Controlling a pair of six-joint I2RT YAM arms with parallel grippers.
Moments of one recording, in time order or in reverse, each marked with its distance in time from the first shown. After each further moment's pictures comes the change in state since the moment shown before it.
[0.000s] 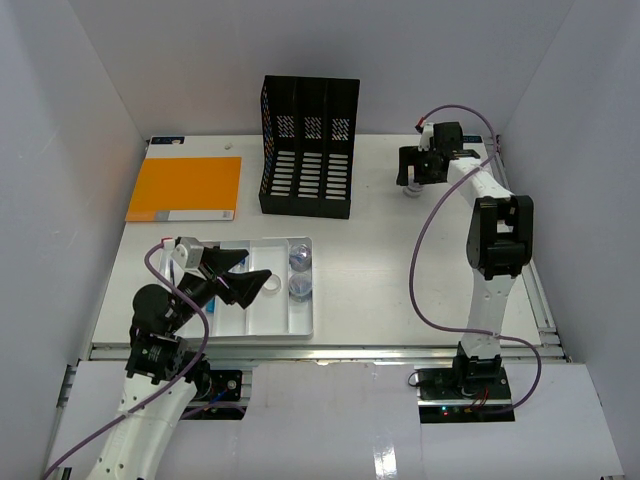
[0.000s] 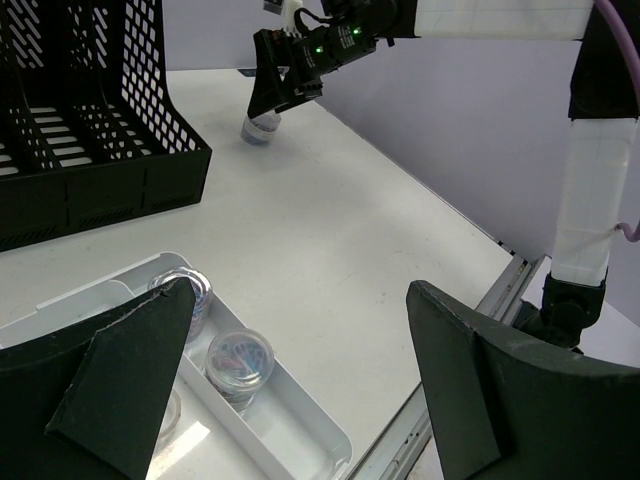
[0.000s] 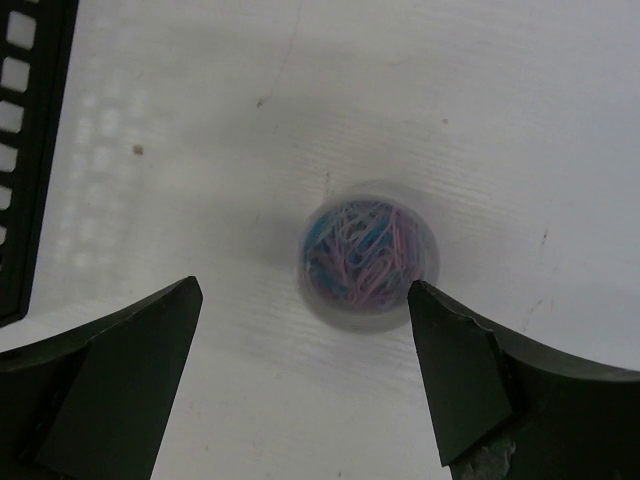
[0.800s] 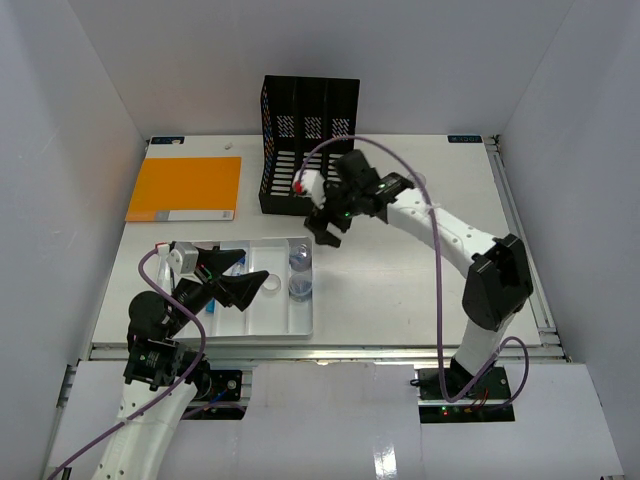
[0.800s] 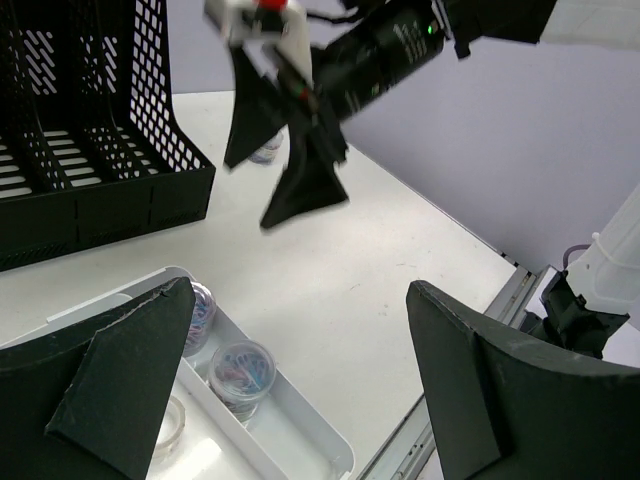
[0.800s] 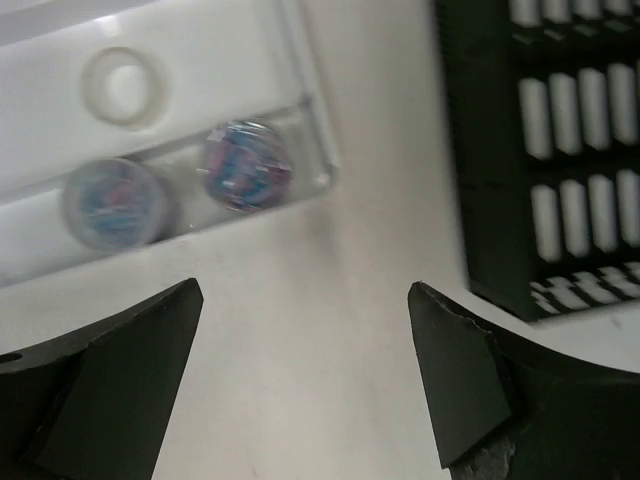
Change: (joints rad) left arm 0.000 -0.053 0.000 -0.007 -0.019 0.000; right arm 0.671 -0.329 -0.151 -0.260 -0.190 -0.517
